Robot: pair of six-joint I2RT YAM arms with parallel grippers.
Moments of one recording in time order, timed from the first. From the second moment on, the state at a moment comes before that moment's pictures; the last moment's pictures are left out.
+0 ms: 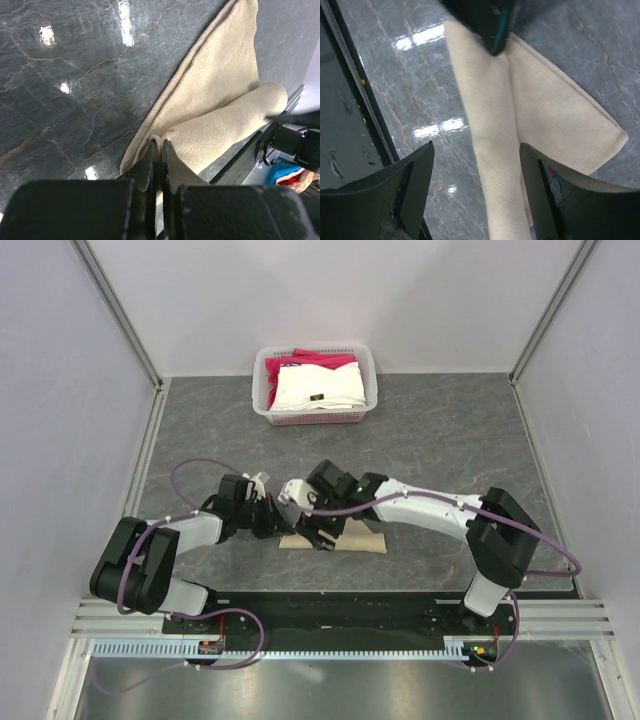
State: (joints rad) left arm -0.30 1.42 0.43 0.09 0.59 -0.61; right arm 0.95 1.72 1.22 -0.53 -0.28 -0.21
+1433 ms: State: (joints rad) left arm -0.30 0.98 0.41 -0.13 0.35 -0.59; right arm 0.82 1.88 1.16 -0.47 -0.57 -0.21
